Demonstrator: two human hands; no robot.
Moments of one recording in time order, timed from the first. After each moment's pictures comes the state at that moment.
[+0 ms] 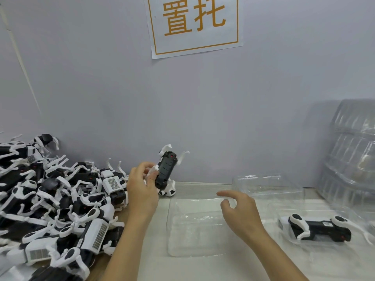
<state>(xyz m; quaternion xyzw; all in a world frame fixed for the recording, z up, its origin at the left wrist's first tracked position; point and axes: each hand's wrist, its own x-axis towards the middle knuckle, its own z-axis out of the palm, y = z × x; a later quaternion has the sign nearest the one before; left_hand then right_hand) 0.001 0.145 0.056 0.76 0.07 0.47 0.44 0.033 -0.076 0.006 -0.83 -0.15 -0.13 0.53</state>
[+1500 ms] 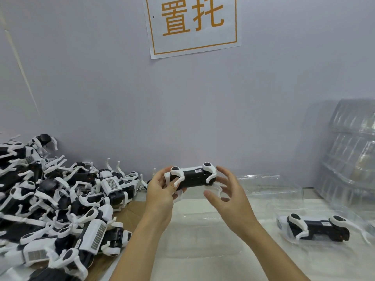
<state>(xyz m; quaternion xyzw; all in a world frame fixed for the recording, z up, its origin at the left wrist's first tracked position) 0.009 0.105 0.049 0.57 0.03 0.25 0.78 0.024 -0.067 0.025 -0.71 -0.23 -0.11 0.66</state>
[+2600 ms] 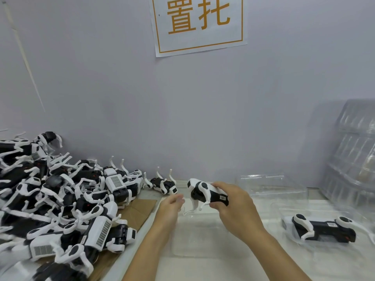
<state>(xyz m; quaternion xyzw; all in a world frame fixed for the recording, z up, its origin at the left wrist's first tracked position) 0.026 0.126 -0.012 0.72 0.16 0.13 0.66 0.029 -0.066 0.017 -0.87 -0.20 -0.15 0.43</state>
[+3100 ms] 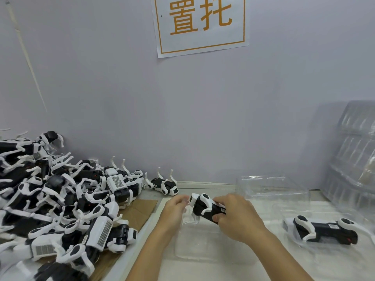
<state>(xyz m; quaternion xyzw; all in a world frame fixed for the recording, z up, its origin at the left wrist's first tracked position) 0.023 0.119 -0.010 0.73 0.12 0.13 0.66 0.025 -0.067 0.024 -0.94 -0.20 -0.08 0.28</state>
